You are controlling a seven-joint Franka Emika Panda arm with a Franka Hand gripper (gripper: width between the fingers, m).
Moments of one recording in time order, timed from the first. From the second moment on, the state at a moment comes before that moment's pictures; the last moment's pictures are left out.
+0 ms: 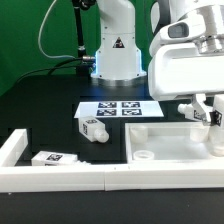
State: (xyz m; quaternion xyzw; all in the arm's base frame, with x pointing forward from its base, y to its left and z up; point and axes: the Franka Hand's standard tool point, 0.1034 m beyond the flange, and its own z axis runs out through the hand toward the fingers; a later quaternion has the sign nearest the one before) arm 0.630 0.113 0.075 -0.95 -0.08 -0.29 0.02
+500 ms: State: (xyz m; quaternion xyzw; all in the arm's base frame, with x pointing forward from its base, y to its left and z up) arm 0.631 0.108 0.074 -0.95 -0.08 -0.29 0.01
